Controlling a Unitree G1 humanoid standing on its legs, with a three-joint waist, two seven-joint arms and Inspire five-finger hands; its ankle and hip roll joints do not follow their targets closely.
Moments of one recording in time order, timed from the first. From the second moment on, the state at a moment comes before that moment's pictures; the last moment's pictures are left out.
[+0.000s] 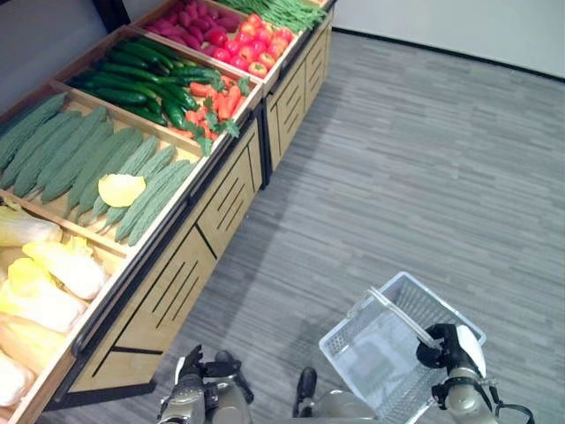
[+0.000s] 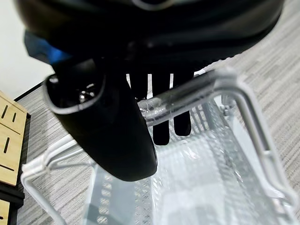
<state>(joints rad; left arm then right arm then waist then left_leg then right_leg) -0.08 0.14 -0.01 1.19 -0.19 -0.10 0.20 0.09 -0.44 0.11 0.87 -0.18 -0.16 -0.42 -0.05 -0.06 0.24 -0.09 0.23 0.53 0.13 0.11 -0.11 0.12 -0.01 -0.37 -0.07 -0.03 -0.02</state>
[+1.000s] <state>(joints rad) -0.03 0.19 -0.02 1.21 -0.23 -0.12 0.24 0.00 -0.44 0.13 0.93 -0.19 -0.16 -0.44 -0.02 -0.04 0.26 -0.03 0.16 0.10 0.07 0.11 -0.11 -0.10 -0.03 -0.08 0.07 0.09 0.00</state>
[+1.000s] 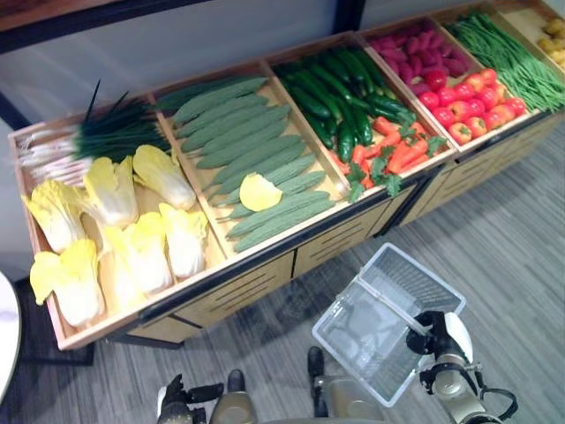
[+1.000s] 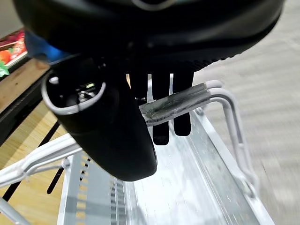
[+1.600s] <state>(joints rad) -0.04 0.17 -0.07 1.21 -0.18 -0.11 0.21 0.06 -0.40 0.11 1.03 -0.19 -0.16 -0.45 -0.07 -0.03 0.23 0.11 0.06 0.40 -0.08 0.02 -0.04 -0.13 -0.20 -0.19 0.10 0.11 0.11</state>
